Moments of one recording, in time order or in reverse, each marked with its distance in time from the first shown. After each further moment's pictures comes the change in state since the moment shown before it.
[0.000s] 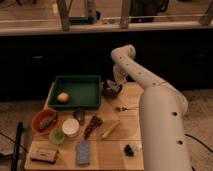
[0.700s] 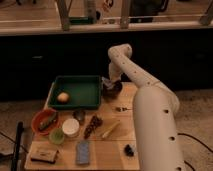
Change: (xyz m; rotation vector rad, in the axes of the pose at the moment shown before) arm -0.036 -0.036 0.008 0.060 -0.072 -0.086
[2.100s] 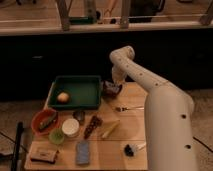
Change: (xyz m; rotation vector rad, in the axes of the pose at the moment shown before) arm 0.013 0.037 -0.015 -0.039 0.080 -0.049
